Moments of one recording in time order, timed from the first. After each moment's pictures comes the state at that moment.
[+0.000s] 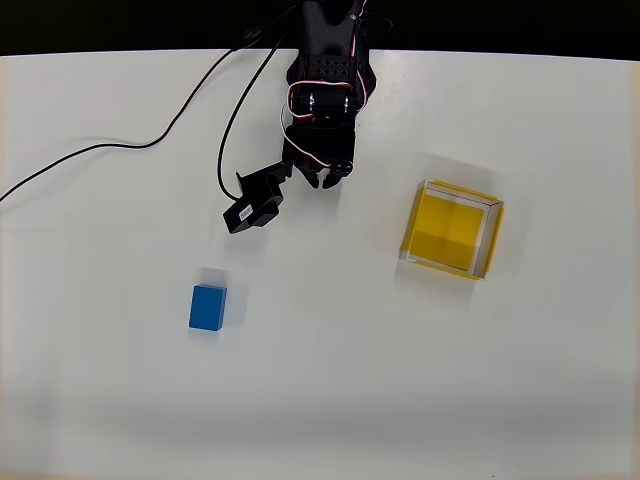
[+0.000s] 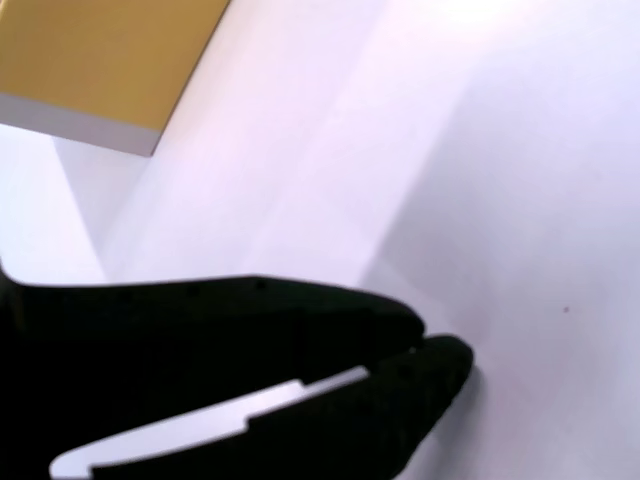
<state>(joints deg) -2.2 190.0 178.6 76.9 -88.1</state>
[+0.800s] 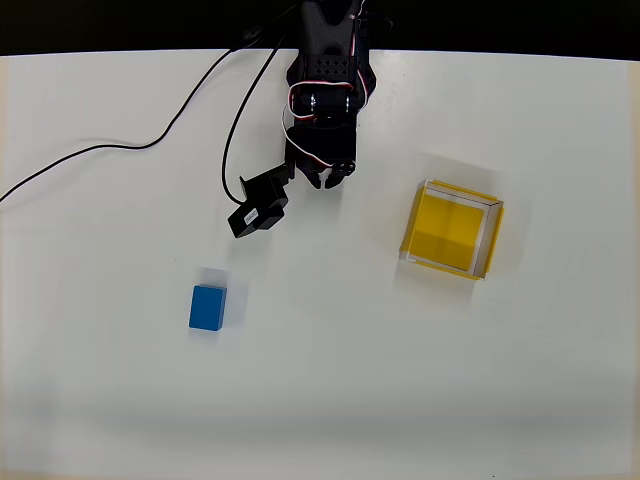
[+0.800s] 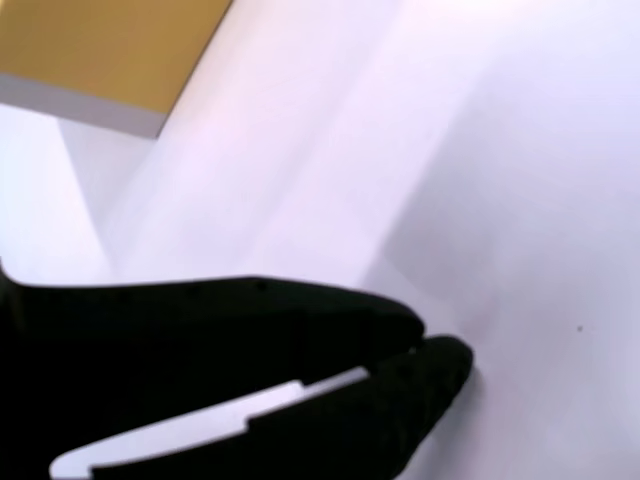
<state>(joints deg) -3.5 190.0 178.6 76.9 -91.1</state>
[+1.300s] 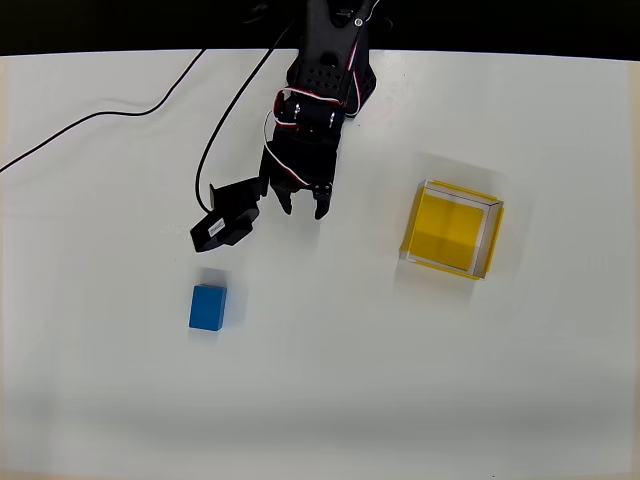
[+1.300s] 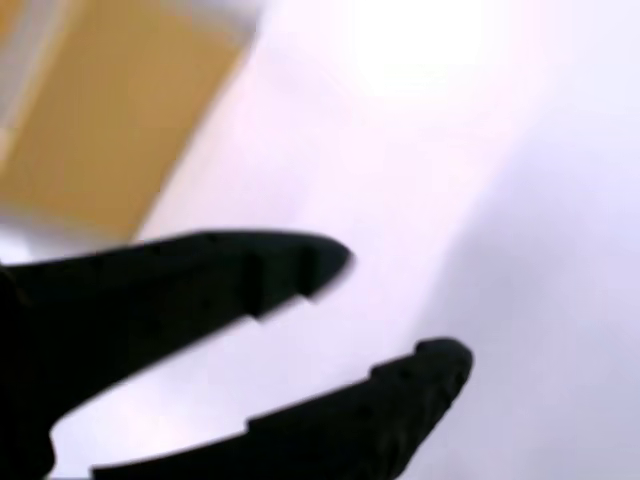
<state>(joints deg) 10.2 155.5 156.2 54.8 -97.4</state>
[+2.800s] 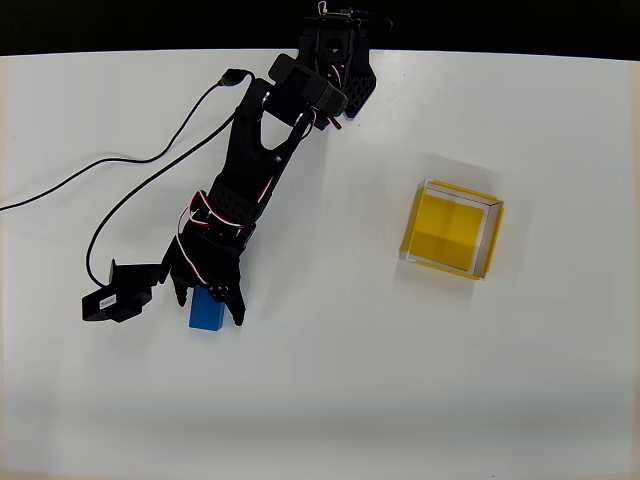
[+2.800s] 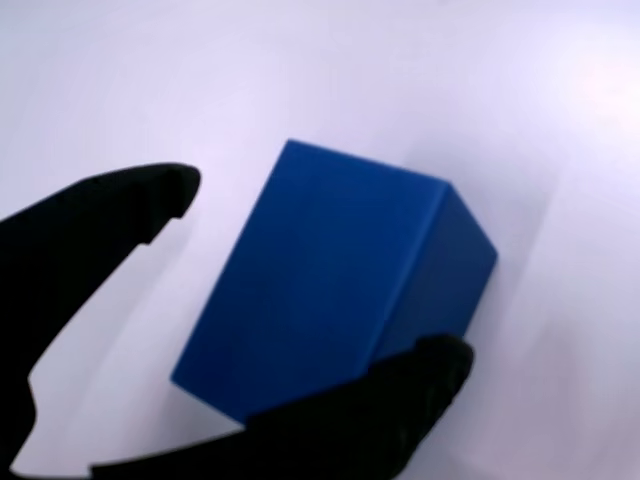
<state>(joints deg) 25.8 77.4 113.4 8.3 -102.1</state>
